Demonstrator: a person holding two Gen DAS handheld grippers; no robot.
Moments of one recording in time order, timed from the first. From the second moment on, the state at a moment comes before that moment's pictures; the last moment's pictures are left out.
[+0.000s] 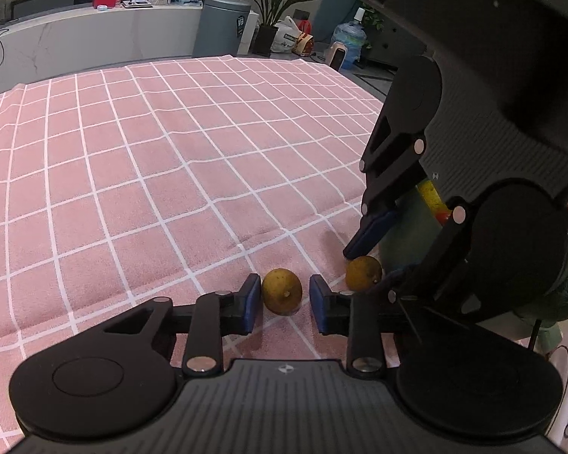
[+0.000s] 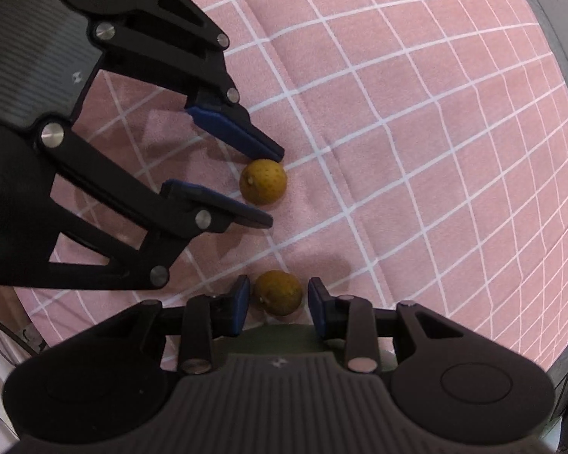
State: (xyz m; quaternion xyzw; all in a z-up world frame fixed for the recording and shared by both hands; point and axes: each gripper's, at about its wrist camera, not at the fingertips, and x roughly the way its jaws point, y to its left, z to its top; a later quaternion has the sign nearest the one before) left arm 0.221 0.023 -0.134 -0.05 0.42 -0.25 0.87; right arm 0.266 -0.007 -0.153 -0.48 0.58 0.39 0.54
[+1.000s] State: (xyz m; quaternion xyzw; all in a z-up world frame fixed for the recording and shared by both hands) left arm 0.217 0.027 -0.128 -0.07 0.42 -0.24 0.87; right arm 0.257 -0.015 -0.136 -0.46 0.55 0.38 0.59
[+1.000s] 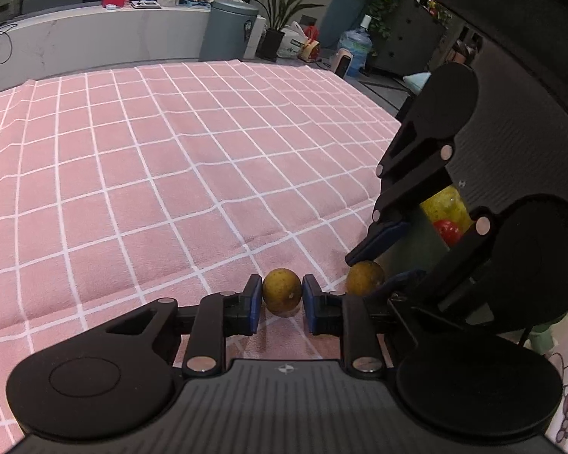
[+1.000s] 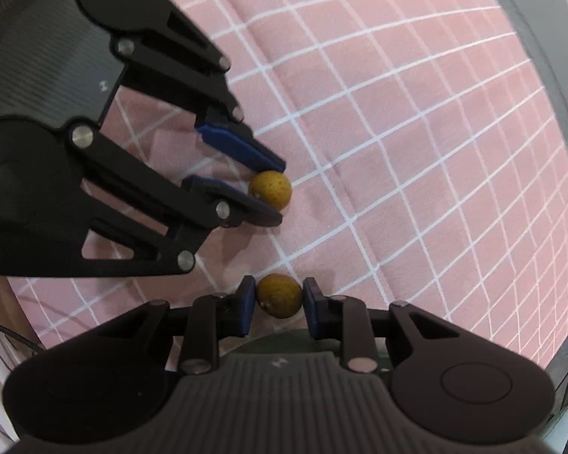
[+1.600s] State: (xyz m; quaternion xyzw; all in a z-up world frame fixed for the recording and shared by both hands) left arm 0.176 0.016 -0.043 -0.12 0.37 -0.20 0.90; right arm 0.223 -0.086 -0.016 -0.30 0.43 0.31 0.79
